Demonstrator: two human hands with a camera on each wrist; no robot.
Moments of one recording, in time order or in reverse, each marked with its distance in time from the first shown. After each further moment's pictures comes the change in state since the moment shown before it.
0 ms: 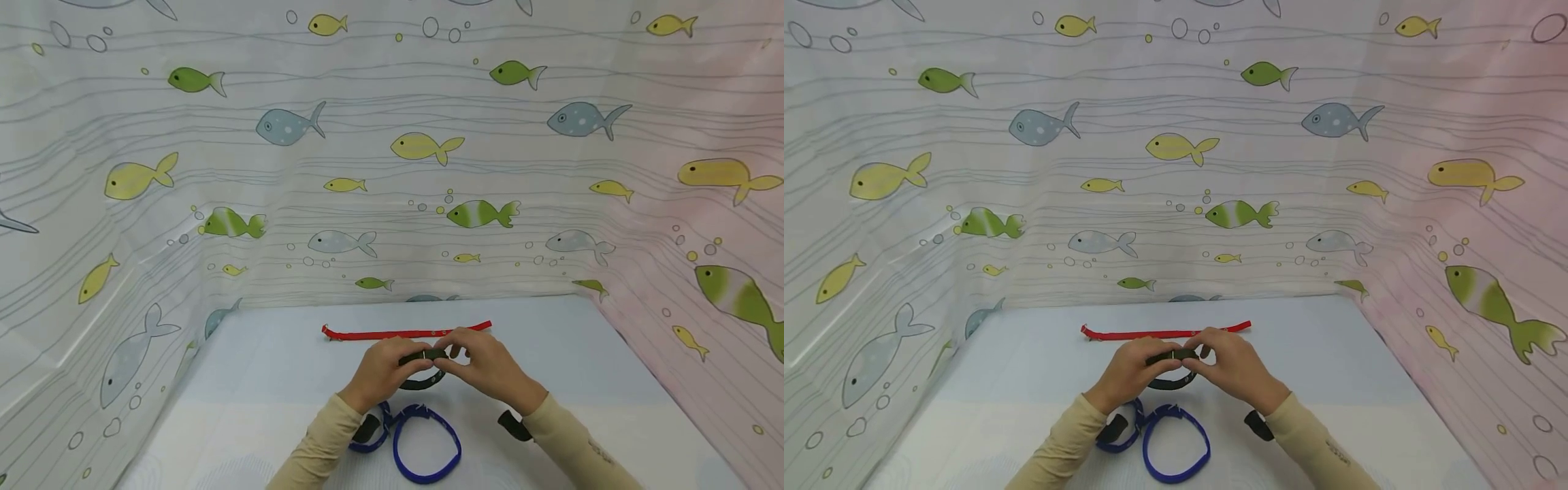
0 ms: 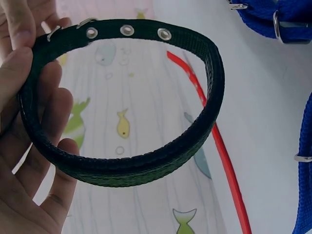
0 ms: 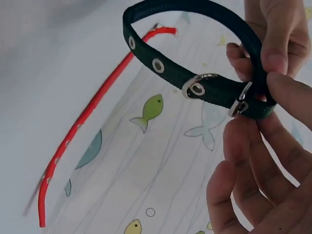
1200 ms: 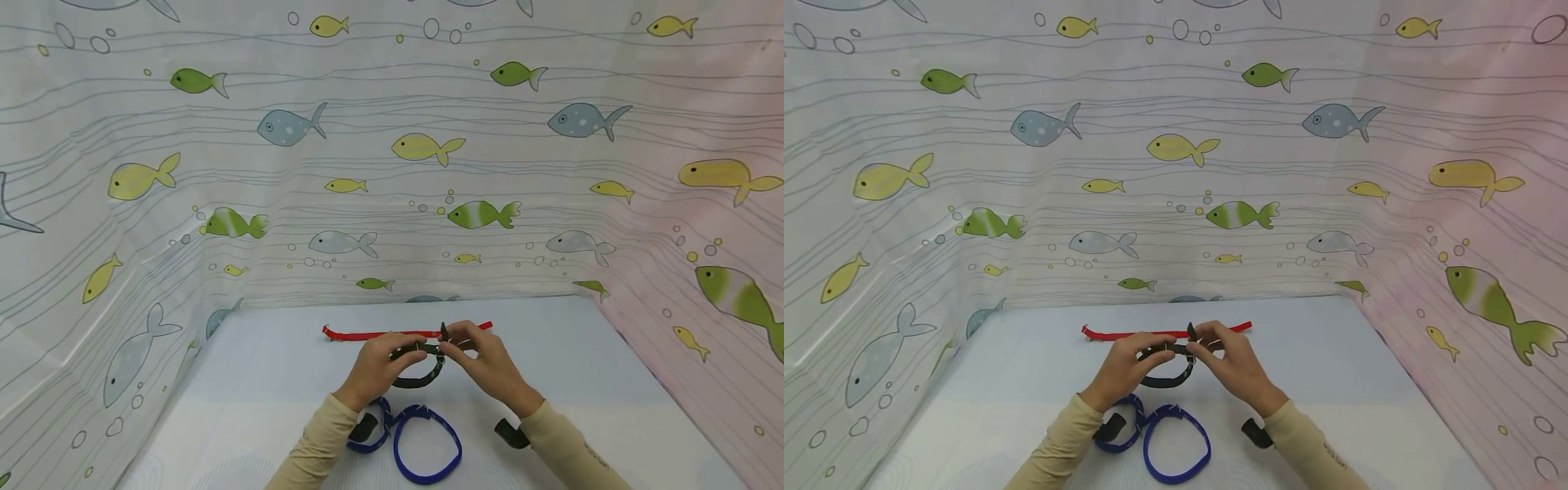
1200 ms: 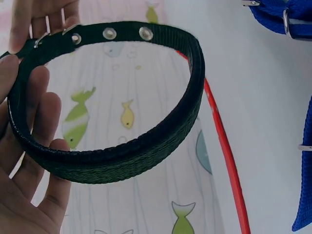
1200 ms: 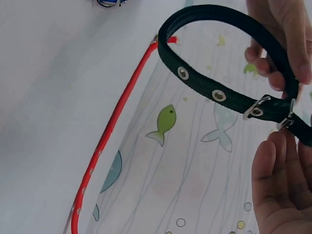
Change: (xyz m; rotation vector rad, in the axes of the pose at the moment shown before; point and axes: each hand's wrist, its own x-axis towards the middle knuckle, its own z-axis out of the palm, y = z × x) left_hand -0.001 -0.005 -0.007 -0.119 0.081 -0.045; right_hand -0.003 0.007 0.012 0.301 0.159 0.095
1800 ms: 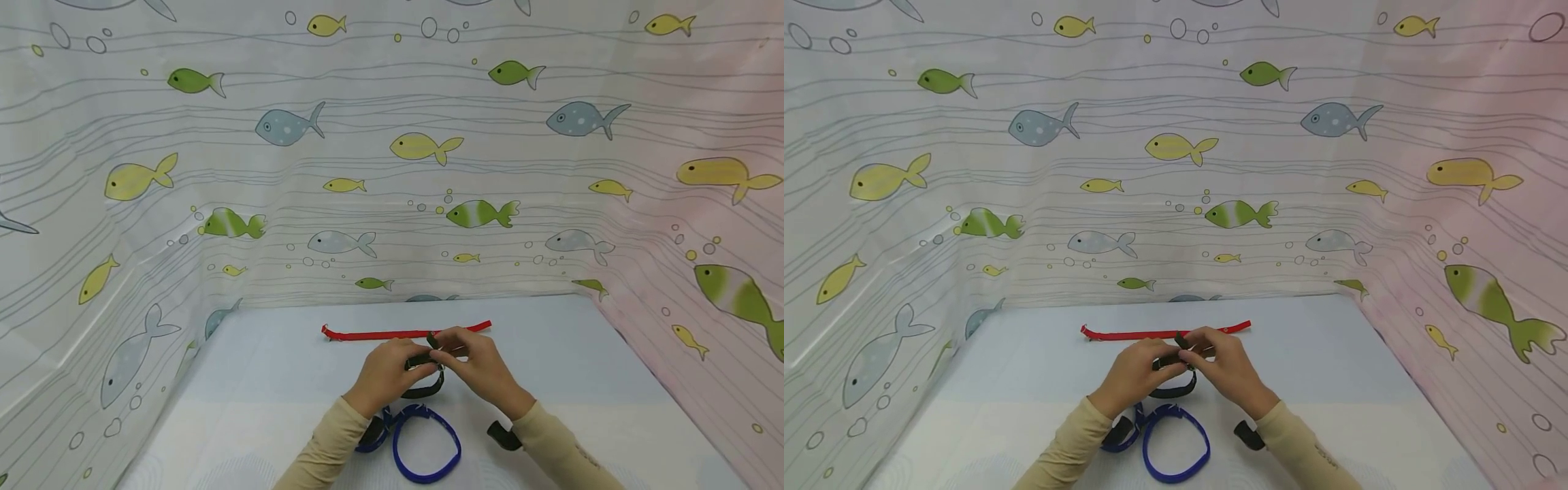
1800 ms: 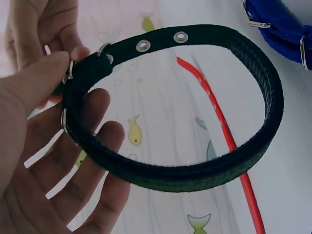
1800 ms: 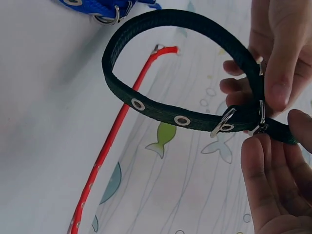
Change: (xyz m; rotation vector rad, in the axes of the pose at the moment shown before) left_hand 0.002 0.015 0.014 0.288 -0.179 -0.140; right_hand 0.000 -0.002 0.010 -0.013 -0.015 0.013
